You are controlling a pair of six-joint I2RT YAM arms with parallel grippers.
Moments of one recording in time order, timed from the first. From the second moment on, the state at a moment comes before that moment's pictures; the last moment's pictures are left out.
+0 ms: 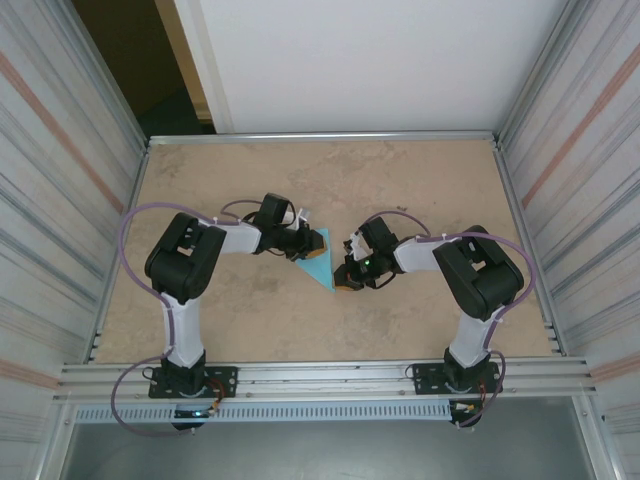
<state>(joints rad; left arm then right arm) -0.47 1.99 1.04 0.07 0.77 -0.82 0.56 1.81 0.81 -0.11 -0.70 0.64</state>
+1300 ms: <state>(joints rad) -0.47 2.02 1.05 0.07 0.77 -0.81 0.65 1.69 0.97 -0.30 -0.39 0.65</state>
